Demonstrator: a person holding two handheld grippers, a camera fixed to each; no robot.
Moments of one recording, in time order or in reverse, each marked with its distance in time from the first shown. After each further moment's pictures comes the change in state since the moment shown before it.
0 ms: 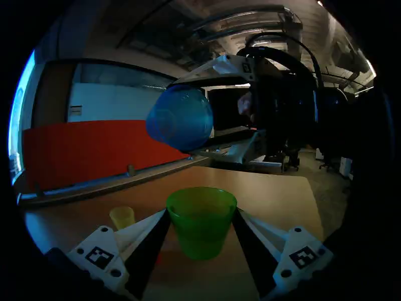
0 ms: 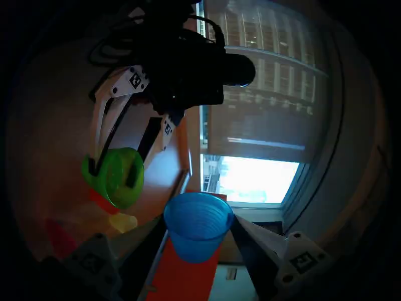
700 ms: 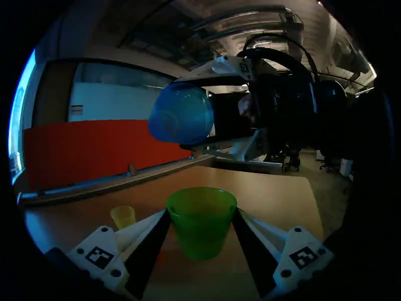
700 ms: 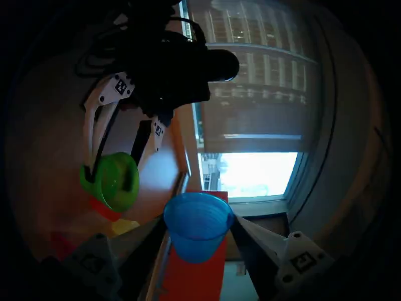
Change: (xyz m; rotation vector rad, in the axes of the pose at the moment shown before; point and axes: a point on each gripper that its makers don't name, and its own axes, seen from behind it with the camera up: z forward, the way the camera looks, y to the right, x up) left arm 0.001 -0.002 -0.002 0.005 0.000 -0.003; right arm 0.005 0.007 0.001 -0.021 0.004 0.116
